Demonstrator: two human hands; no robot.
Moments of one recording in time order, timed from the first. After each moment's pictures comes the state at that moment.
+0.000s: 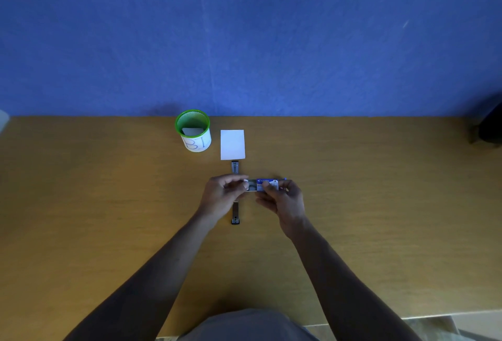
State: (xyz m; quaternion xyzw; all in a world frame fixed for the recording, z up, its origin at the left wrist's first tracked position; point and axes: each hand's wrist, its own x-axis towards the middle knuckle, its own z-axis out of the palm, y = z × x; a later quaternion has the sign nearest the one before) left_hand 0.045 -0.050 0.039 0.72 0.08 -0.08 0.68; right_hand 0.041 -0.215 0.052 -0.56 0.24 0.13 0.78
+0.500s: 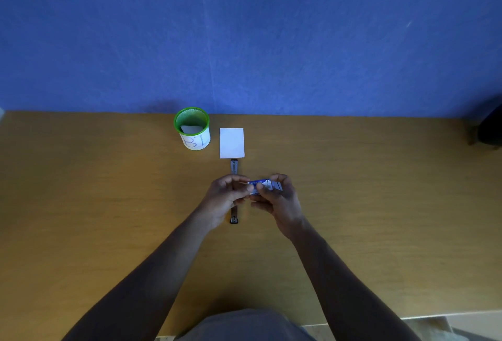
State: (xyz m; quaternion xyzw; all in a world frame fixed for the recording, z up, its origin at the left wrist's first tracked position) left_hand 0.047 -0.054 0.038 0.60 0.15 -0.20 0.76; right_hand 0.040 -0.216 0.051 -0.56 0.16 0.16 0.79
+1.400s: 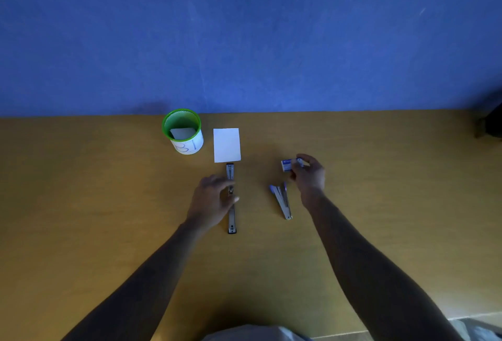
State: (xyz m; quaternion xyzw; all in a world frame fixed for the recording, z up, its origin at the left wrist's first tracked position) left_hand 0.071 -0.026 -0.003 0.93 -0.03 -0.03 0.36; right_hand 0.137 -0.271 -0.003 -0.72 0.31 0.01 0.62
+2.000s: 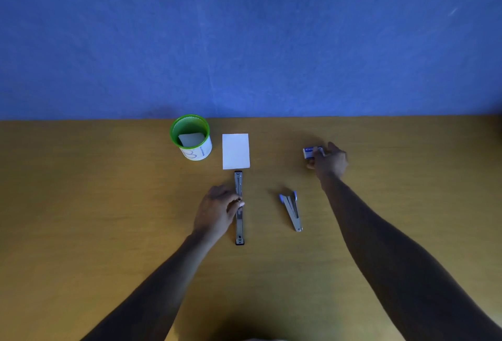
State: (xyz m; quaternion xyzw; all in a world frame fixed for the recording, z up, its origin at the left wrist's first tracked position) left_hand 0.070 -0.028 -0.004 0.94 -0.06 0.02 0.33; right_hand 0.209 -0.298 -0.017 -0.81 0.33 -0.01 0.48
